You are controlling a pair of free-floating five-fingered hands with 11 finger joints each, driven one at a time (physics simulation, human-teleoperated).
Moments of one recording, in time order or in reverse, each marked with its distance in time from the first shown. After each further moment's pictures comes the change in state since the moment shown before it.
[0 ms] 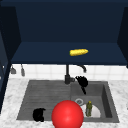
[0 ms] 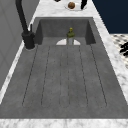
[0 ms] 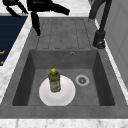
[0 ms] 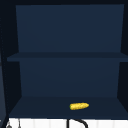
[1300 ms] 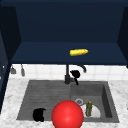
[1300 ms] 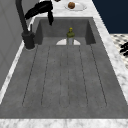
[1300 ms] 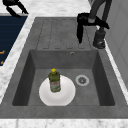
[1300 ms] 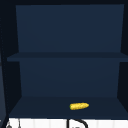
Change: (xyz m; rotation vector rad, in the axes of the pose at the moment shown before) left hand 0.000 0.000 0.000 0.000 0.000 0.000; right hand 0.001 0.066 -0.223 0.060 -0.006 -0.032
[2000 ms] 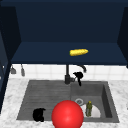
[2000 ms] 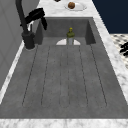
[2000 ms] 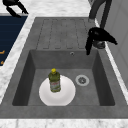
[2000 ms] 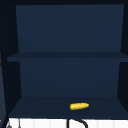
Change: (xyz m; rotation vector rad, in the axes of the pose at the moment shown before) left hand 0.000 0.000 0.000 0.000 0.000 0.000; right hand -0.050 0.049 -0.053 0.106 -0.018 -0.061
